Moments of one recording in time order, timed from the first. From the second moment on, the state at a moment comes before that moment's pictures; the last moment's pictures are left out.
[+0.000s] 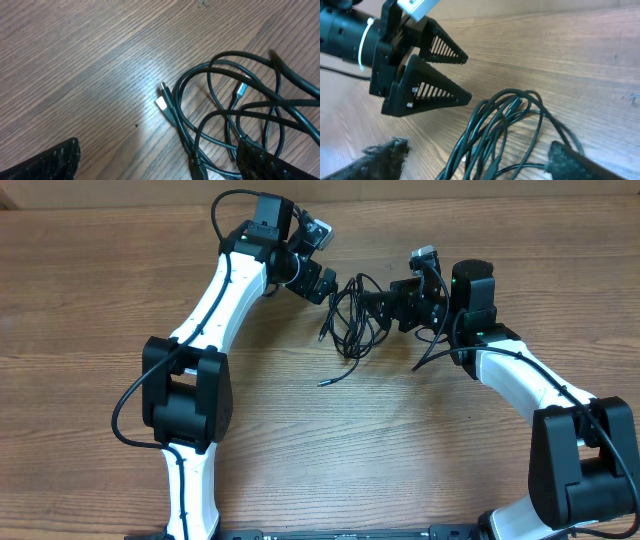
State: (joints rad) left arm -0.28 2.21 1.89 -0.73 0.34 0.26; right arm 0.16 1.73 0.97 0.23 -0.67 0.17
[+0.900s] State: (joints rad) left arm -0.29 2.21 1.89 -0.75 0.29 0.26; right arm 0.22 1.81 0.97 0.38 -0.58 0.11
